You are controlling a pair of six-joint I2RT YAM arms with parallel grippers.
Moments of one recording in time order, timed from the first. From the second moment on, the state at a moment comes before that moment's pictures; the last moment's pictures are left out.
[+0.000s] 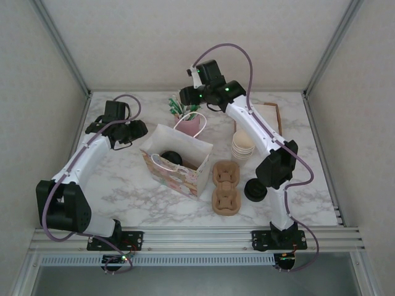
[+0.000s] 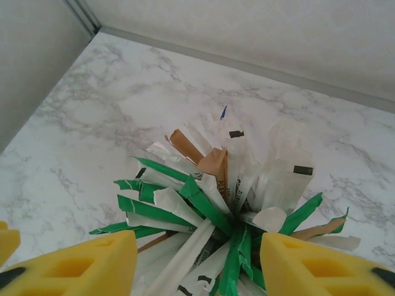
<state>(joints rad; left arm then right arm) -0.16 1.44 1.17 -0.65 0.13 -0.54 0.63 2.09 2.27 -0.84 -0.08 0.20</state>
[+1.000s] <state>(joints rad) -0.16 1.44 1.16 -0.64 0.10 -0.54 0.99 1.39 2.12 -1.00 0.19 0.12</state>
